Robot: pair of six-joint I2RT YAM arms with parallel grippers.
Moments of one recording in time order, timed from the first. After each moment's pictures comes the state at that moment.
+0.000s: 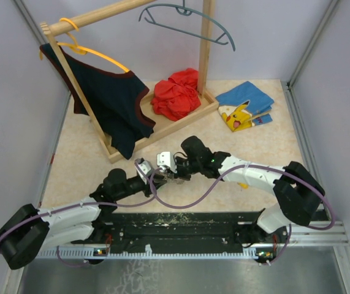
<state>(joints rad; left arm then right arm) -0.79 1.00 0.14 0.67 0.29 -0.03 0.88 1.47 0.87 -0.14 -0.47 -0.62</state>
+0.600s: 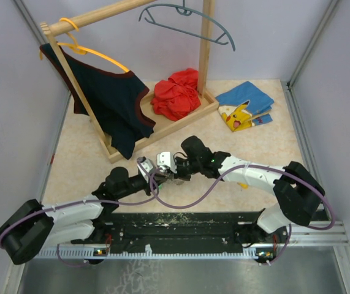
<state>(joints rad) -0.78 1.06 0.16 0.70 0.26 -0.03 0.88 1.47 0.87 -0.14 -0.49 -0.61</state>
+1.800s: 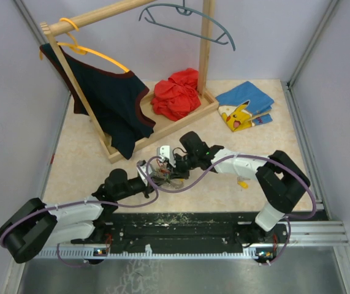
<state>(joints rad) -0.77 1.08 0.12 0.75 0.33 0.02 0.80 1.62 0.94 -0.16 -0.62 -0.53</state>
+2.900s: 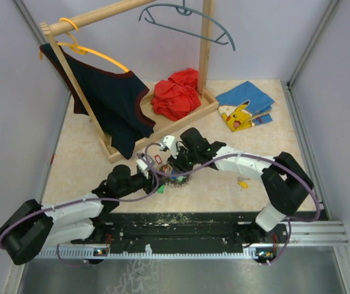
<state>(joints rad) -0.77 1.05 0.18 0.60 0.23 -0.15 0.80 1.57 0.97 -0.25 -0.36 -0.36</state>
